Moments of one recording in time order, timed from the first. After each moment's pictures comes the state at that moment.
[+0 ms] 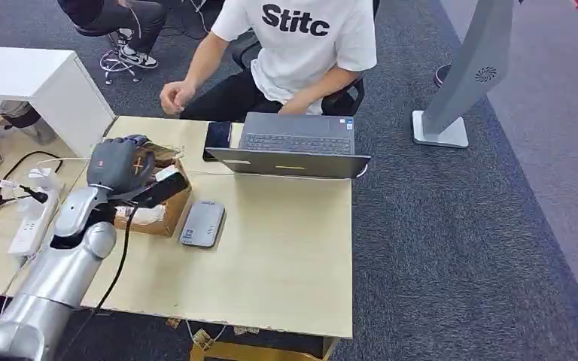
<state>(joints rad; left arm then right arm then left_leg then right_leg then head) -0.51 0.36 -0.17 -1.24 -0.98 0.22 -0.07 -0.11 0.22 -0.82 -0.21 1.20 -0.23 0.09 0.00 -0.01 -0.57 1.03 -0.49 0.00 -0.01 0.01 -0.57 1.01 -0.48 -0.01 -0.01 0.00</state>
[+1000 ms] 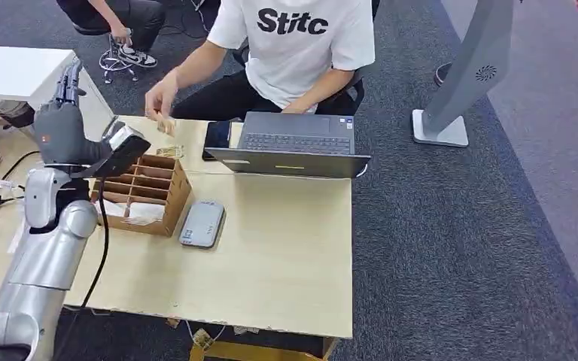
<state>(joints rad) -0.53 0.32 -0.03 -1.29 -0.93 0.47 -0.12 -0.11 0.22 -0.80 -0.21 1.22 -0.24 0.11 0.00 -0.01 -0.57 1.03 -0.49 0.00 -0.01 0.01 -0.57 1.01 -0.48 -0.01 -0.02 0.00</state>
